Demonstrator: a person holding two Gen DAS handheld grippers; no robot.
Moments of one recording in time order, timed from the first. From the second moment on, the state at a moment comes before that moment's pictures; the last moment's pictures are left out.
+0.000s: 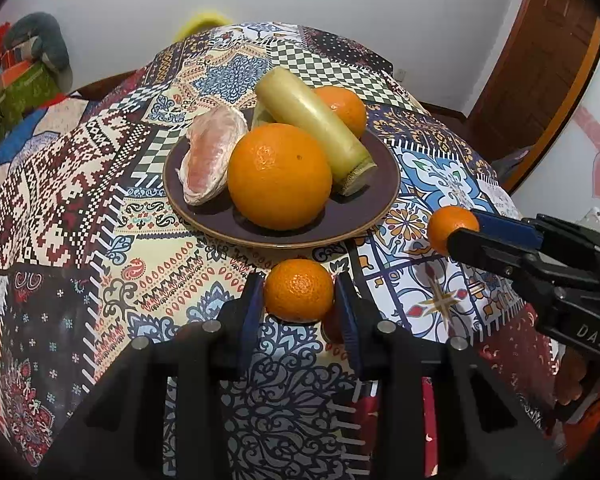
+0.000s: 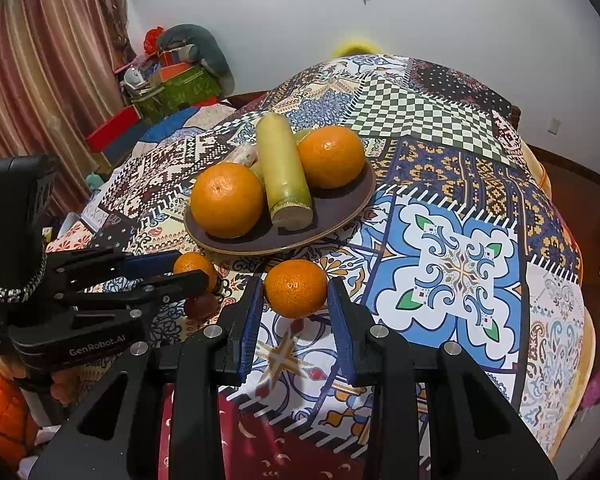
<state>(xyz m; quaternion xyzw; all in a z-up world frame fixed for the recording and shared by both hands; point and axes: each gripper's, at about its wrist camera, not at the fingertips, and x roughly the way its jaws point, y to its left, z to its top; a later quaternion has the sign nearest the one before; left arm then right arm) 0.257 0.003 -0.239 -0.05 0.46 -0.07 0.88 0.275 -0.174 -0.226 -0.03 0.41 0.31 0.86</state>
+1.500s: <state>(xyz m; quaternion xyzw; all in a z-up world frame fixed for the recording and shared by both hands) 0.286 0.056 -0.224 -0.07 0.40 -0.02 0.91 0.303 -0.120 -0.239 -0.06 0.40 0.34 0.85</state>
